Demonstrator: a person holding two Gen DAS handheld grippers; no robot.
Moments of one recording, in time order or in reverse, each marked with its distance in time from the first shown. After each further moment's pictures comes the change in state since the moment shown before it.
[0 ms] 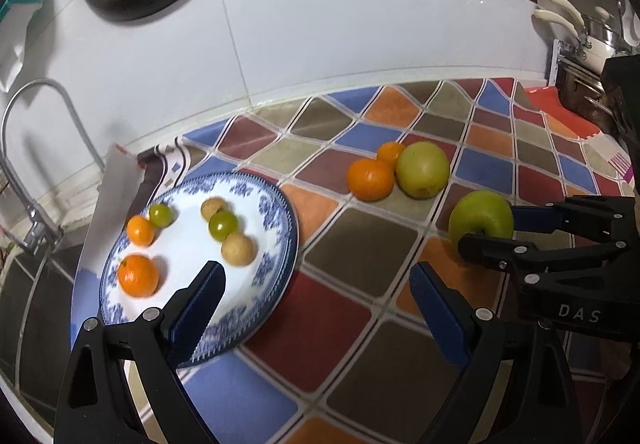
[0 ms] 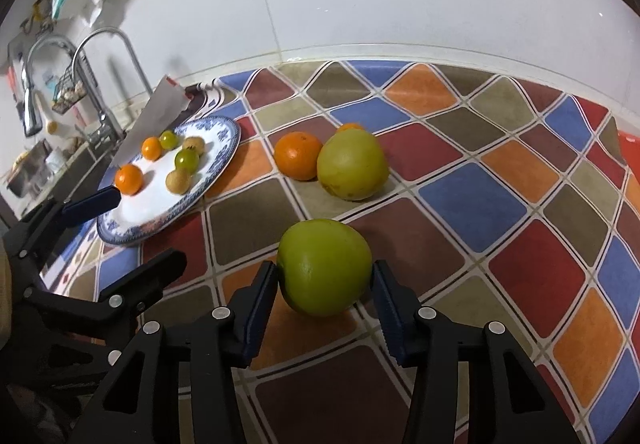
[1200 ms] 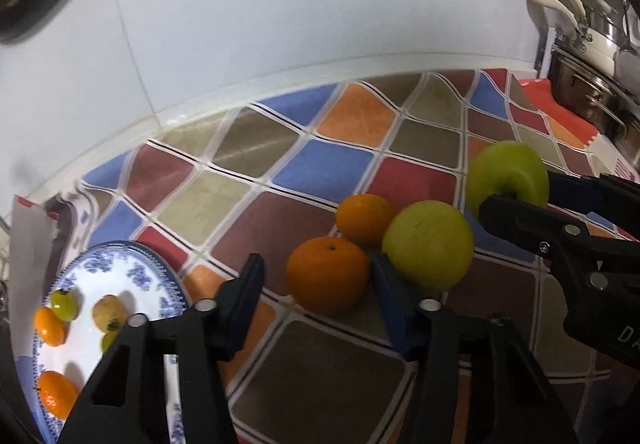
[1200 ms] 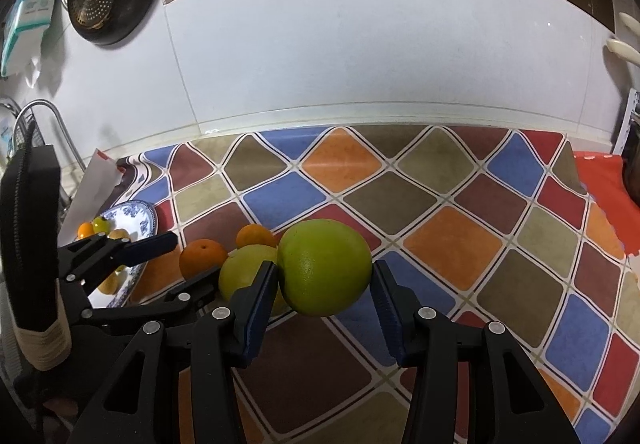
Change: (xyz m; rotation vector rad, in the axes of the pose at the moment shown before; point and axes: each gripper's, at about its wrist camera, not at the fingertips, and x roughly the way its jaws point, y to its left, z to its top) left arm 0.106 -0.026 0.068 0.055 0.078 -0.162; right arm 0.008 -0.047 0.055 0.087 -0.140 -0.165
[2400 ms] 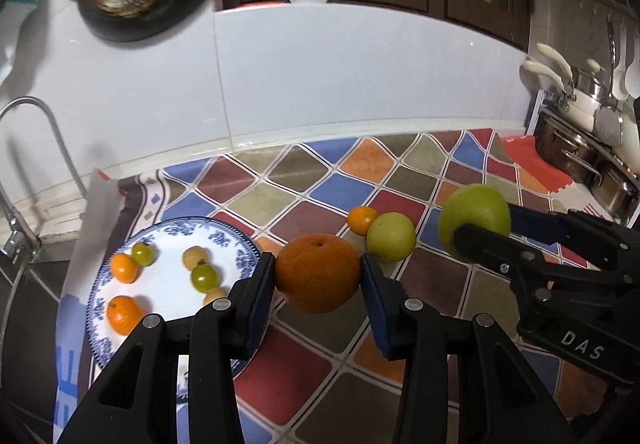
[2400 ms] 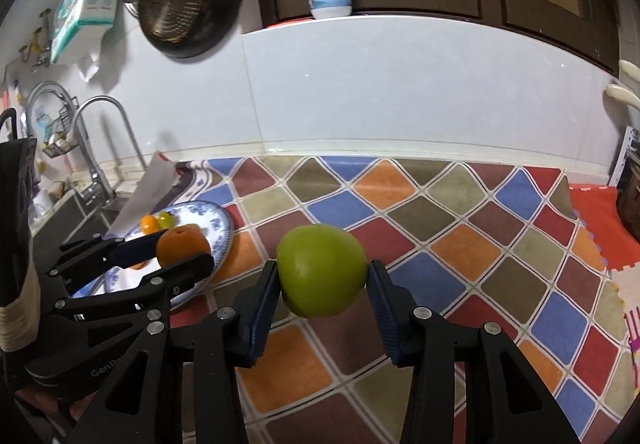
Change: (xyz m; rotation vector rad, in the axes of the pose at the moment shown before) left arm -0.130 0.013 -0.036 -0.140 -0.151 0.055; right arm -0.081 0.042 -0.012 -0.079 -0.080 0.077
